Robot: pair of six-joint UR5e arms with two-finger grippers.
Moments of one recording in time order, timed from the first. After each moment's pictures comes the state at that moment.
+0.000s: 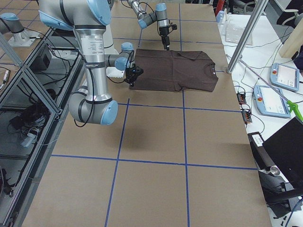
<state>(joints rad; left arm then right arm) -0.58 -2.09 -1.69 -2.20 -1.89 -1.63 0.18 -1.36 2.08 -1.64 1.65 2.12</state>
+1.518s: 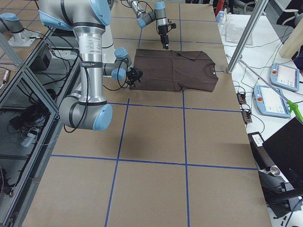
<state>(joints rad) -0.57 -2.09 -1.73 -2.20 -1.89 -1.66 0.12 -1.53 2.10 -1.24 1.41 2.26</state>
